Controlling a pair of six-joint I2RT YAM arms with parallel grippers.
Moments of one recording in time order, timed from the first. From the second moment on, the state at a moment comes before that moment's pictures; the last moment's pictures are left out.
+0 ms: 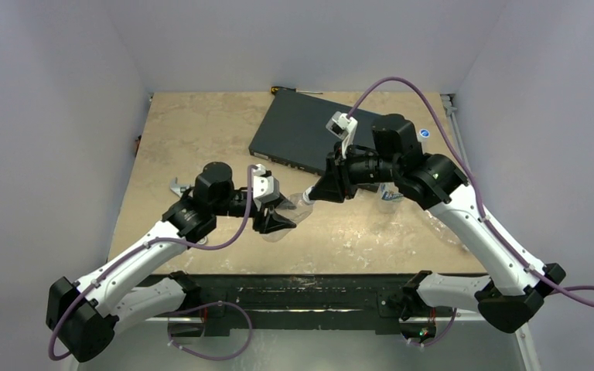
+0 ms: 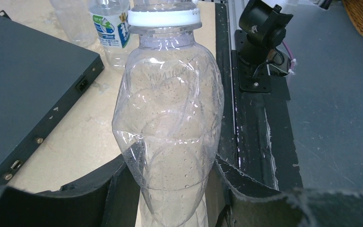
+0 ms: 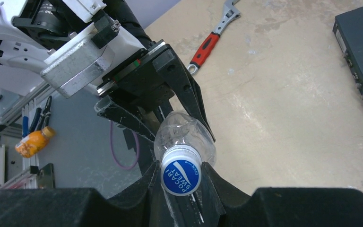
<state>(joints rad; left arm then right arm) -0.65 0.97 0.75 -0.07 0.82 0.17 0.69 1.19 1.44 -0.77 -0.60 0.17</state>
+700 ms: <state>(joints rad) -0.66 1.02 0.78 -0.08 0.91 0.07 0.71 1.20 1.48 -0.85 -0.56 0.14</state>
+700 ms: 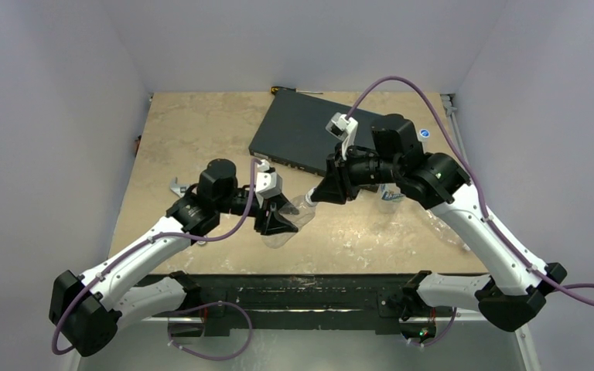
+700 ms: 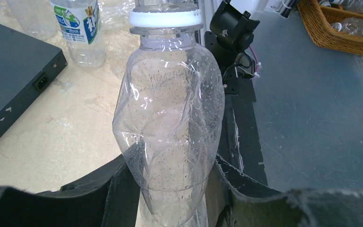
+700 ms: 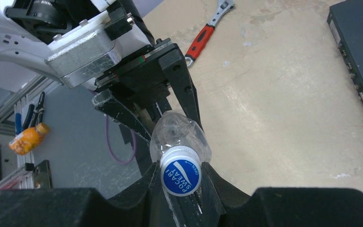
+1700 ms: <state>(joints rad) -0.85 1.09 0.66 0.18 -0.01 0.27 0.70 1.48 1.66 -0.92 -0.13 0.61</state>
